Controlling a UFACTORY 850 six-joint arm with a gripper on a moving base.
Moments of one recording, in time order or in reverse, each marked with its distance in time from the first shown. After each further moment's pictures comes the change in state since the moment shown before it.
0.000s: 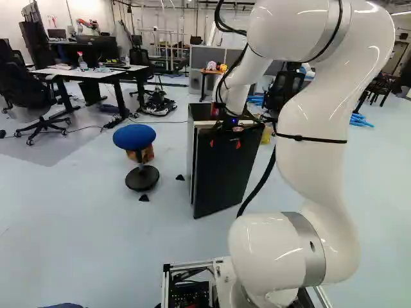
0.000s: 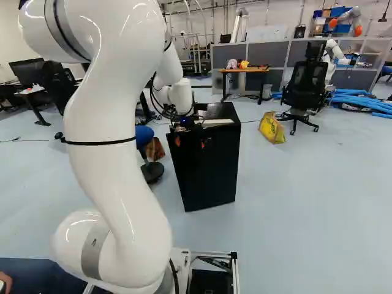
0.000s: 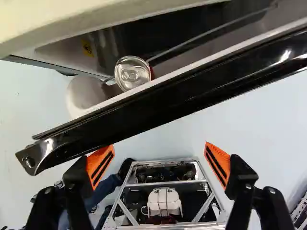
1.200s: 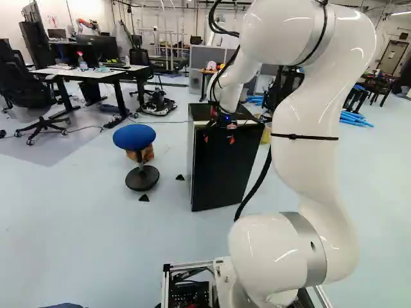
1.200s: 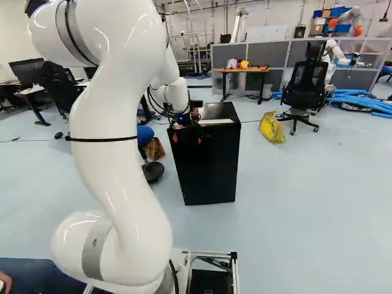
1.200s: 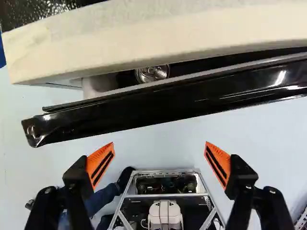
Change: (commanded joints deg) arm 2.0 -2.4 -3.4 0.0 3.0 0.0
